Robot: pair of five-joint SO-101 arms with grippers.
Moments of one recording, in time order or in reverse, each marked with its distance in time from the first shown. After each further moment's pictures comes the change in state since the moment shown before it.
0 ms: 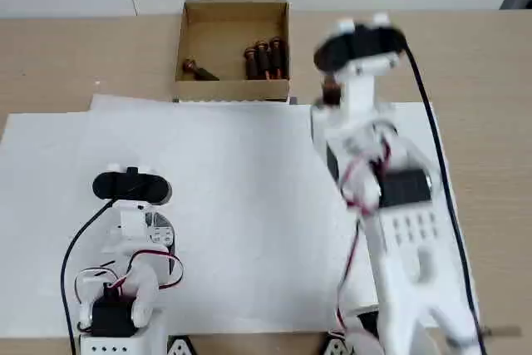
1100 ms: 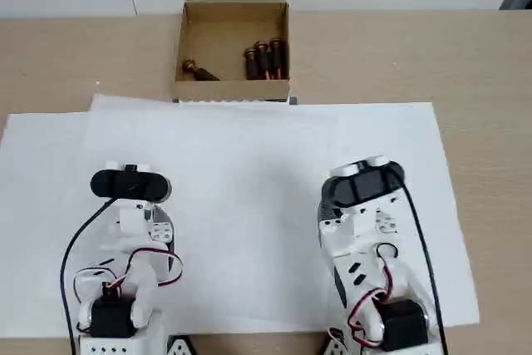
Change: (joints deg) left arm 0.0 0.0 -0.7 -1.9 -0.3; right arm -0.5 -70.9 56.1 12.3 0.8
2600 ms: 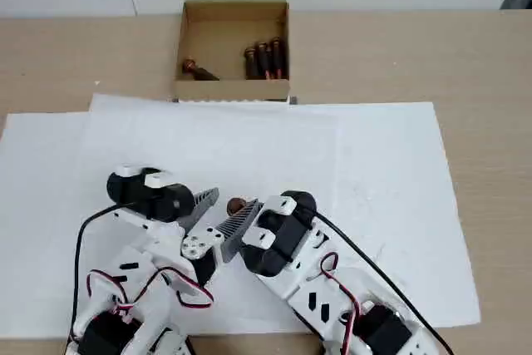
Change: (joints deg) left arm 29.4 0.0 -15.6 -6.2 19.0; right arm -34.0 0.0 2.7 -16.5 5.3
